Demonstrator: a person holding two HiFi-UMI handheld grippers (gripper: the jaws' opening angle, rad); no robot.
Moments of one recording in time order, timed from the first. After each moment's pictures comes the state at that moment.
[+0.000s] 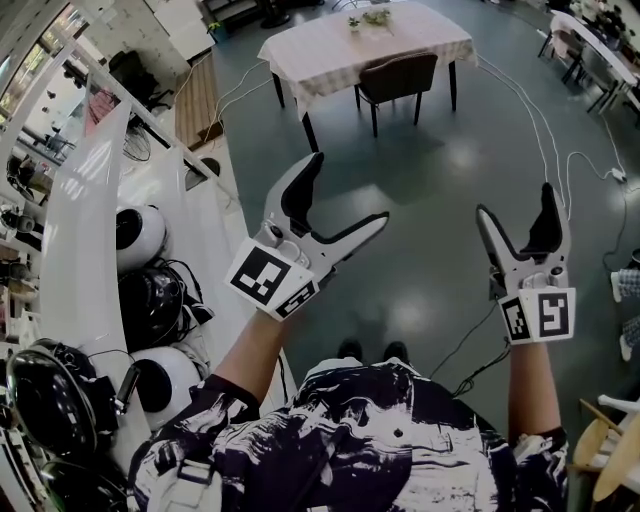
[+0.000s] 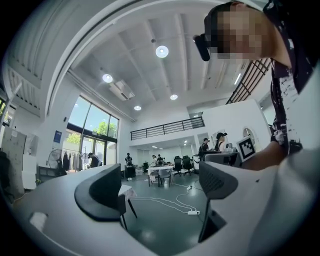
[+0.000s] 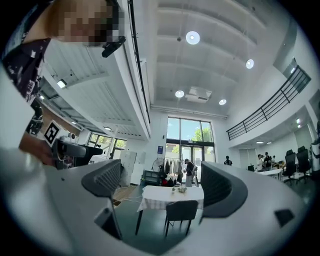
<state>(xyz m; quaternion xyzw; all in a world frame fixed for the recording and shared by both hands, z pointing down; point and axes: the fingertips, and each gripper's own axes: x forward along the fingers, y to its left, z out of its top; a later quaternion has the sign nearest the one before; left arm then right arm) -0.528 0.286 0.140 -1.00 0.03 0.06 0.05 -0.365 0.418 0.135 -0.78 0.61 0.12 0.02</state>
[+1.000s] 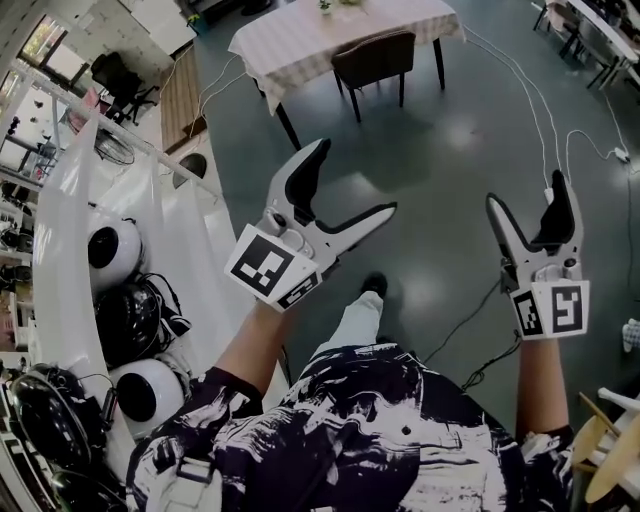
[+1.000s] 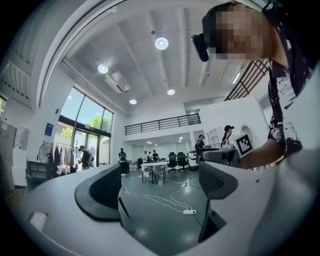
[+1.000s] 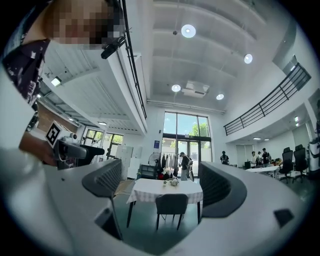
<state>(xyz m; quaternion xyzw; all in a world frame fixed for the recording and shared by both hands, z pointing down) -0.373 0.289 0.181 -1.00 0.00 0.03 0.04 -0.219 0.422 0.172 -0.79 0.60 0.10 0.01</state>
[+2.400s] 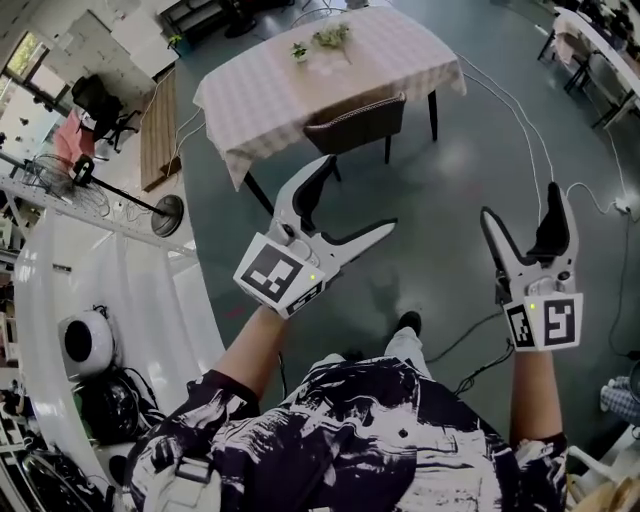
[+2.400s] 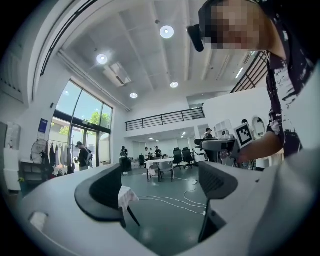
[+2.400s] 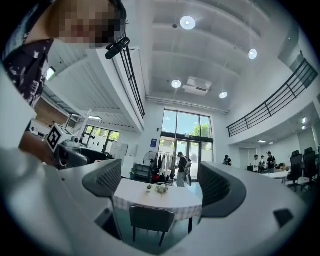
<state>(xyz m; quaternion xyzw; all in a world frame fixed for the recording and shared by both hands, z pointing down) -0.037 0.031 0.220 -1.00 0.00 0.01 0.05 0.106 0.161 0.185 -0.79 0.61 0.11 0.00</state>
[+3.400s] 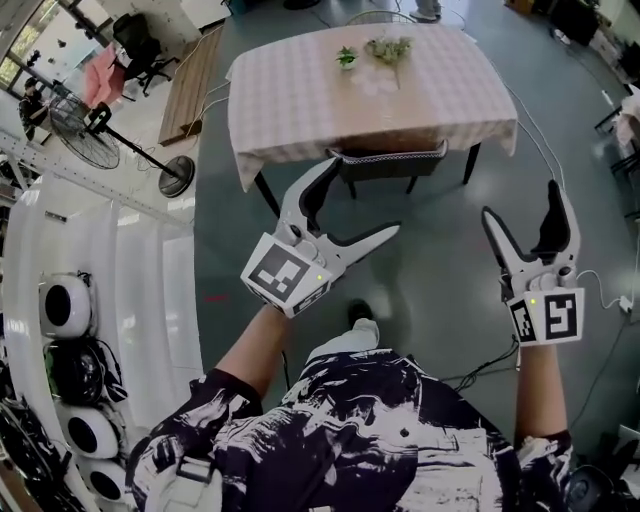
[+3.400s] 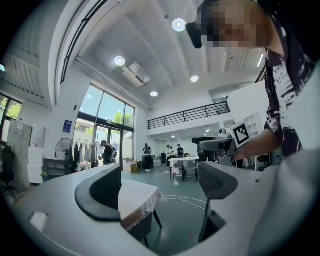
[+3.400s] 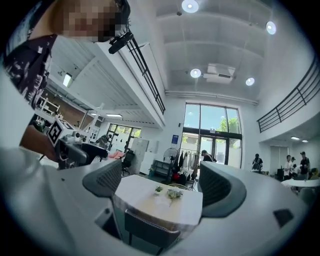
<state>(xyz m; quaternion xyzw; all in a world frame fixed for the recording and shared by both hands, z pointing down) 0.065 -0.150 0.242 -0.99 0.13 0.01 0.03 0.237 -0.072 0.197 -0.69 0.72 0.11 -0.04</state>
